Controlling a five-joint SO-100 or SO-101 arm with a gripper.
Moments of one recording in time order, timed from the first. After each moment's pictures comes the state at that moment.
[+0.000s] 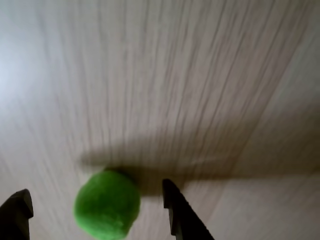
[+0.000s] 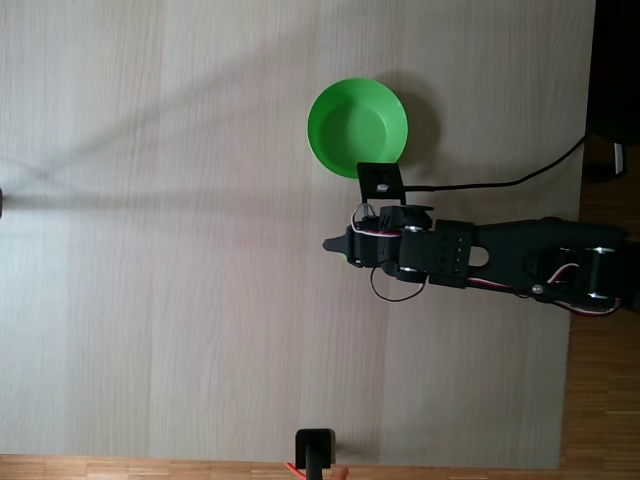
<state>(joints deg) 0.8 77.0 102.0 59.2 -9.0</state>
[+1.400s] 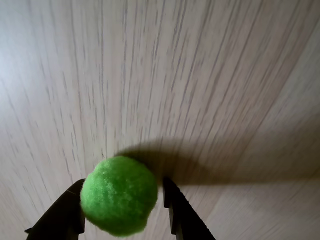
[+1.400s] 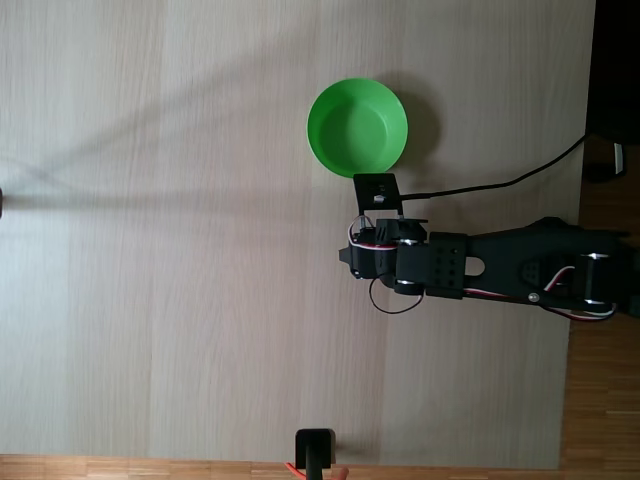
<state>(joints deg) -1.8 75.8 102.0 58.8 -8.7</state>
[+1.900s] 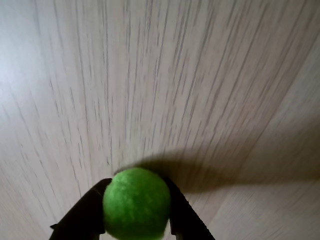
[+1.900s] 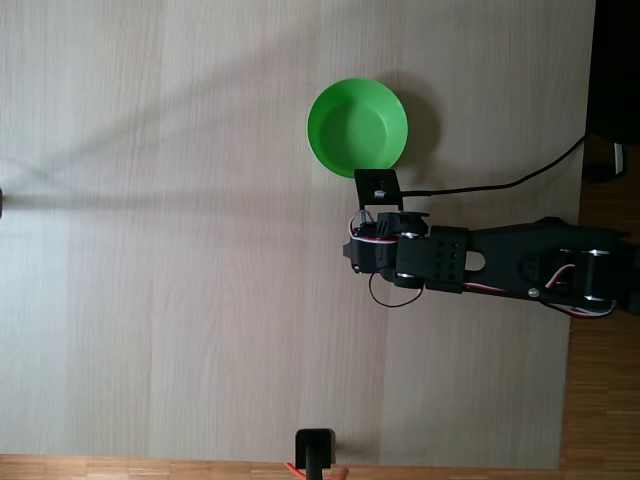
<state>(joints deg) -0.2 75.8 102.0 58.8 -8.7</state>
